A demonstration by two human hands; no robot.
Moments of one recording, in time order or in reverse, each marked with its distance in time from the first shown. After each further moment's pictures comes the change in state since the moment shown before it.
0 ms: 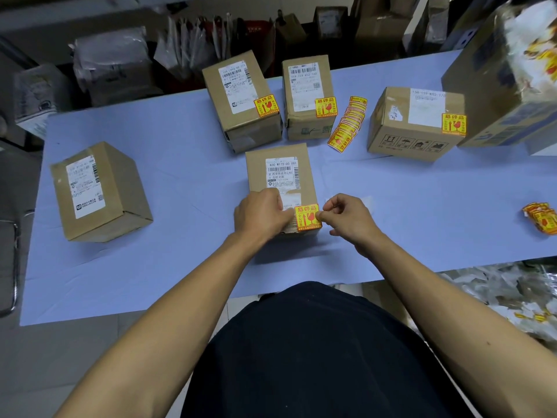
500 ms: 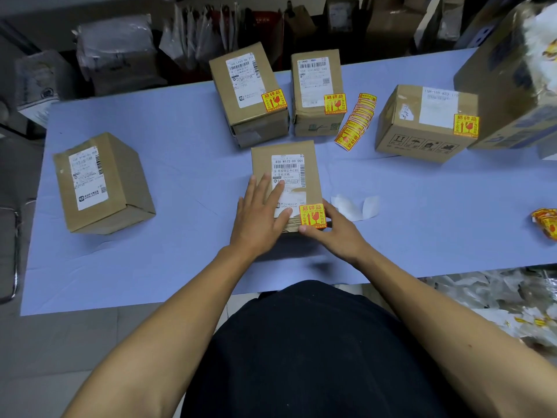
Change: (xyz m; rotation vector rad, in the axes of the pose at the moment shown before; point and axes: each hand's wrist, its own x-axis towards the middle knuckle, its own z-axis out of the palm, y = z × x) left_hand -0.011 -0.040 0.026 -0.079 0.006 0.231; right_hand -0.012 0.016 0.025 0.013 -0.228 -0.163
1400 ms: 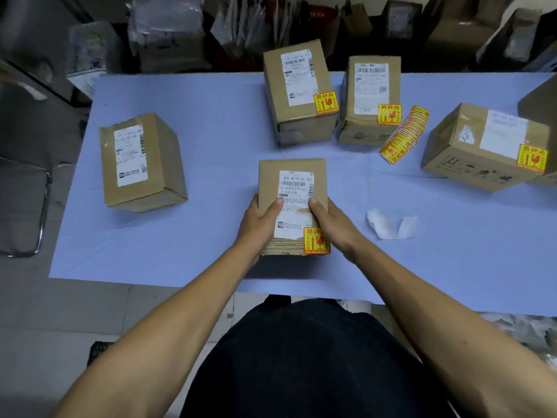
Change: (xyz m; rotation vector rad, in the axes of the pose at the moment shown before) left_hand -0.014 -0.048 -0.016 -1.039 0.129 -0.612; right_hand 0.056 -0.043 0.056 -0.022 -0.128 0.170
